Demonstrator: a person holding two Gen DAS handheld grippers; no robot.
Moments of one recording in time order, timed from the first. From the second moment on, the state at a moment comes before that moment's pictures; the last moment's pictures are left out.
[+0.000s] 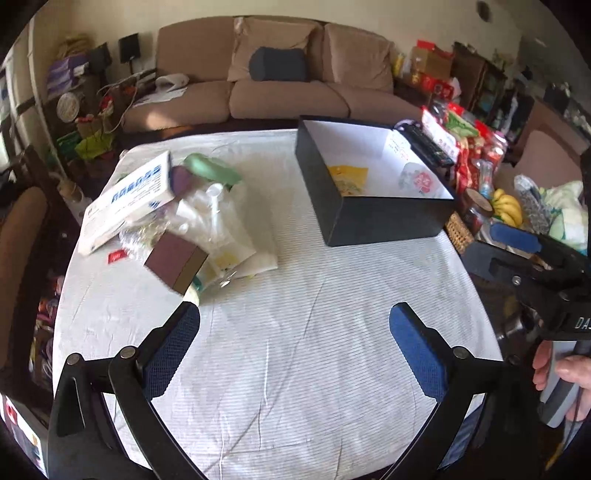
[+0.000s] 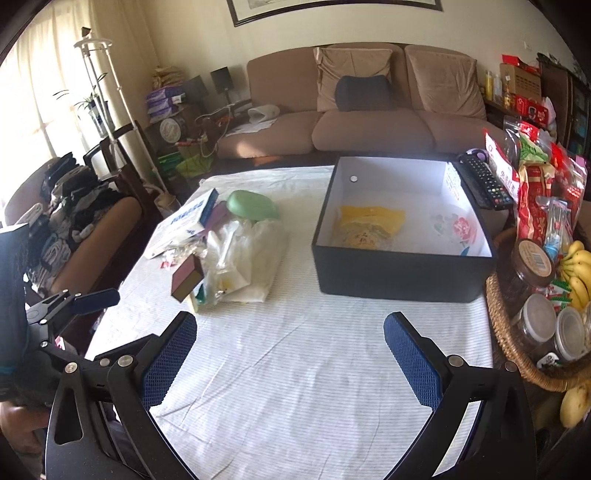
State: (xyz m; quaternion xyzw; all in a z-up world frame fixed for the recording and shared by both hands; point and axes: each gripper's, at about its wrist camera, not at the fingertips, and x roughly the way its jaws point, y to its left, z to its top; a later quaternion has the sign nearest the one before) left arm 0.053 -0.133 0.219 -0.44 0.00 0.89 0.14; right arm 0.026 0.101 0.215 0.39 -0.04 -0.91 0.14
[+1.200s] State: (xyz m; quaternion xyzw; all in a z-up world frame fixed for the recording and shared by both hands) left arm -0.077 -0.305 0.053 -0.49 -0.33 0.80 0.08; right arm -0.043 -0.031 0.087 0.40 0.02 -0.87 0.28
